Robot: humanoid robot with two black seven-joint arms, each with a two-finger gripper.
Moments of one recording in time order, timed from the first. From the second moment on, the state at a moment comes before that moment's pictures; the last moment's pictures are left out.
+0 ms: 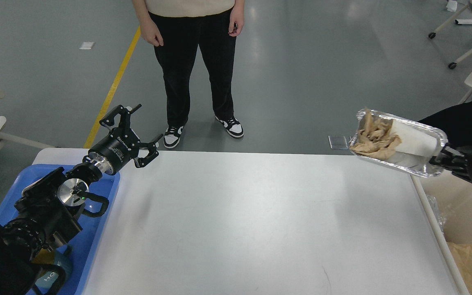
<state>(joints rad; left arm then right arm) -0.83 0.08 -0.74 -0.16 0.04 -0.76 -0.12 0.70 -0.79 0.70 0.68 -1.08 0.59 0.07</state>
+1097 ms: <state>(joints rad) -0.77 0.04 -0.73 -0.16 0.04 -0.77 -0.13 0.45 -0.55 0.74 0.07 -0.60 0.18 0.05</state>
